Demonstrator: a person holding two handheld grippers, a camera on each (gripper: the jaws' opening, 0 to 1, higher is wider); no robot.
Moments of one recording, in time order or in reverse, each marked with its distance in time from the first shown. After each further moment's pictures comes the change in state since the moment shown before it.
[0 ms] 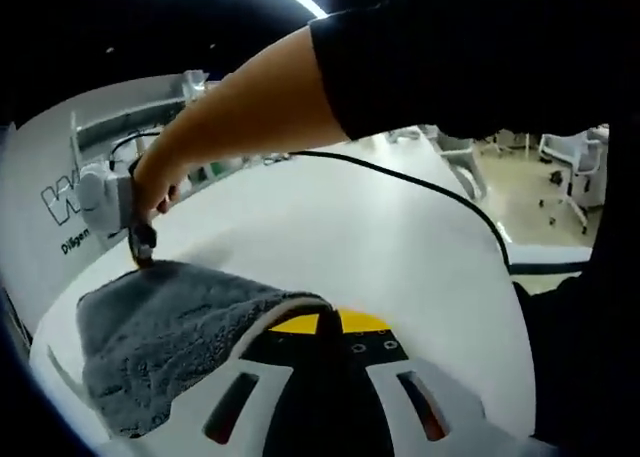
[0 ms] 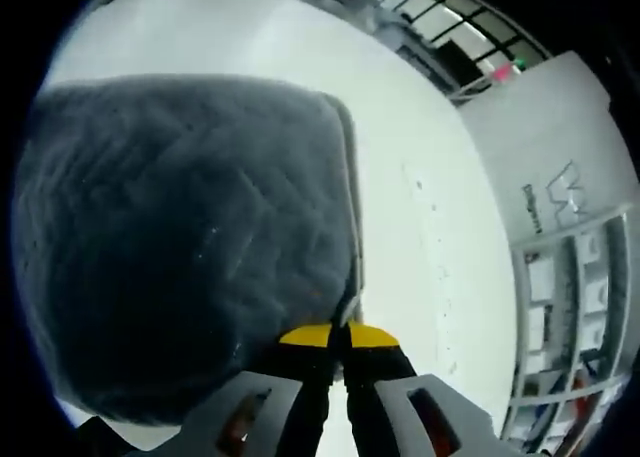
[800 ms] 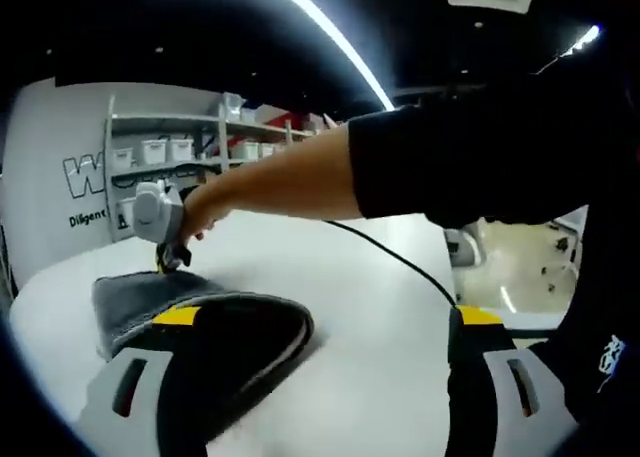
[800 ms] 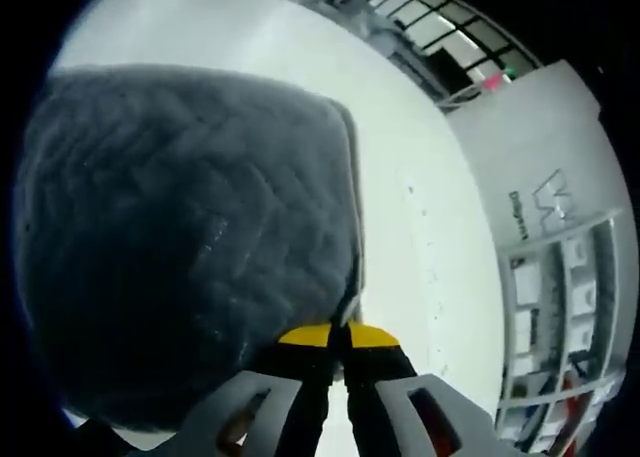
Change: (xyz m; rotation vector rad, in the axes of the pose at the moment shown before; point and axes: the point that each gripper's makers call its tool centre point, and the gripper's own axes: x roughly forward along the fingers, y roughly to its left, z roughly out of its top) left arm -0.056 -0.003 0.037 -0.166 -0.182 0.053; right arm 0.007 -0.010 0.001 -0.016 -0.016 -0.072
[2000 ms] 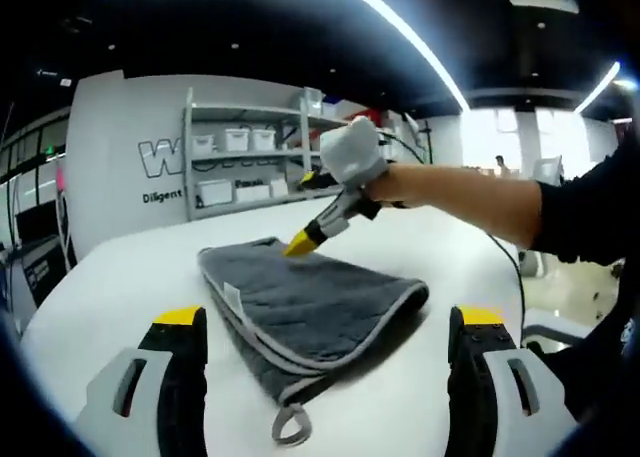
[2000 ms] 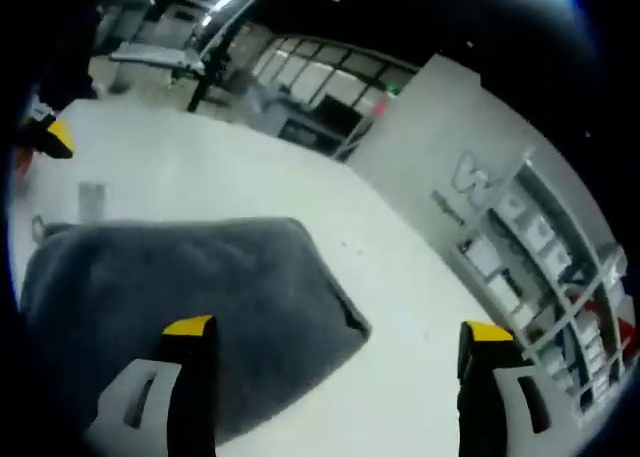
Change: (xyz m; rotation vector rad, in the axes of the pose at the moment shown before) left arm -0.077 0.091 -0.016 -0.088 0.026 0.353; right arm -0.134 0.028 0.025 0.417 -0.306 -0.284
